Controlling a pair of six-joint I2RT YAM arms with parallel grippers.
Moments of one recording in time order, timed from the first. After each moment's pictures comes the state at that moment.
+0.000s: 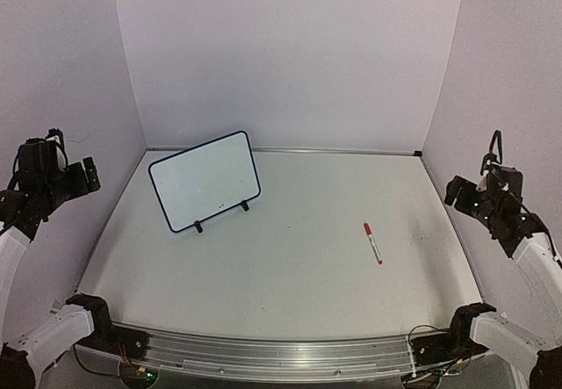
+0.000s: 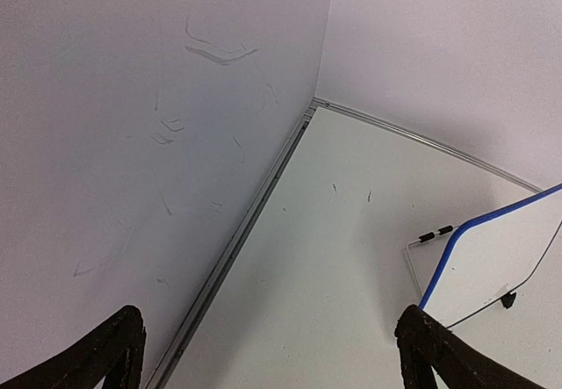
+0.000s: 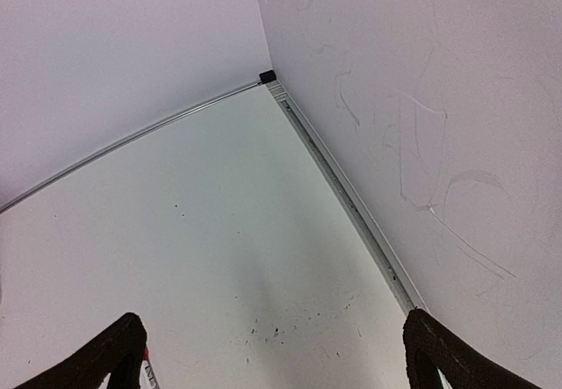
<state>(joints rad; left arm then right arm) -0.03 0.68 0.94 -0.71 -0.33 -0.23 0.01 0.76 0.68 -0.38 0.24 0.32</state>
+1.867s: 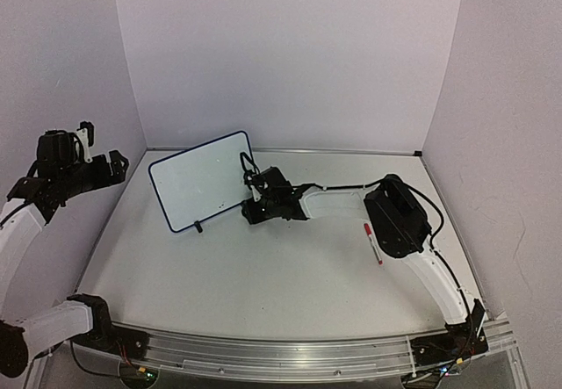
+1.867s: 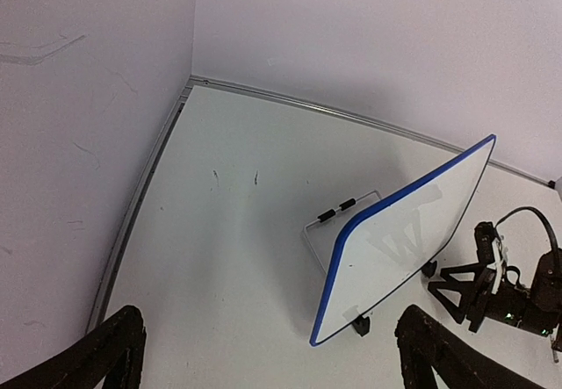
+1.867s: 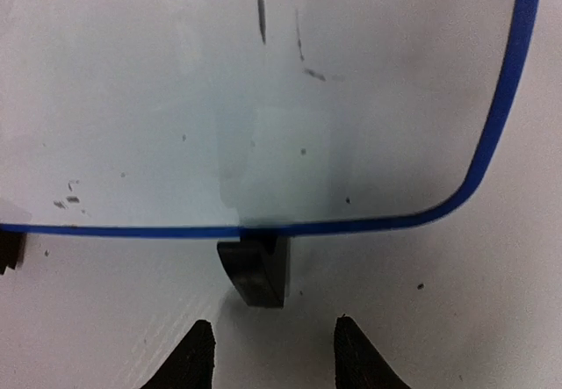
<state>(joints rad) -0.03 0.84 0.90 -0.51 0.01 -0.23 0.86 2.54 1.96 -0.14 0.05 0.26</state>
